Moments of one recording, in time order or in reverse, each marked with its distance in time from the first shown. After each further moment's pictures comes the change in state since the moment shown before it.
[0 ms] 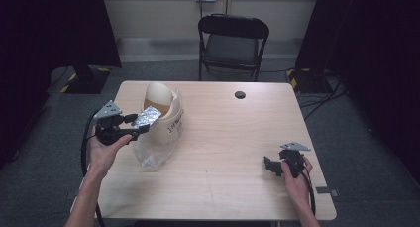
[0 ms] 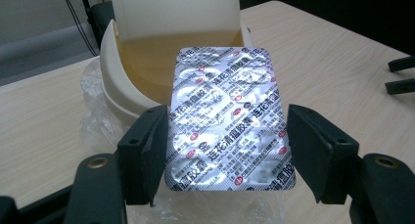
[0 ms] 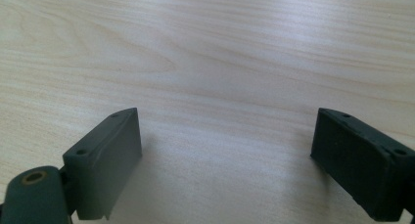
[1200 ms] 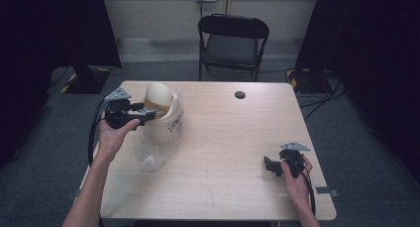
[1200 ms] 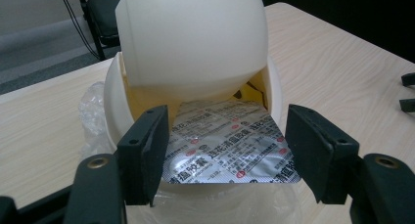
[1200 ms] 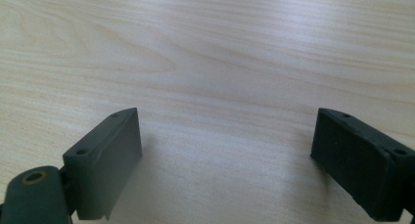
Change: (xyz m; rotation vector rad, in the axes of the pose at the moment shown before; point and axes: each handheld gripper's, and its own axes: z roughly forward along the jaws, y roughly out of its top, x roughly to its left) left arm 0.019 0.029 0.032 0.028 -0.011 -0.025; right arm 0.000 0.000 0.000 0.000 0.000 0.000
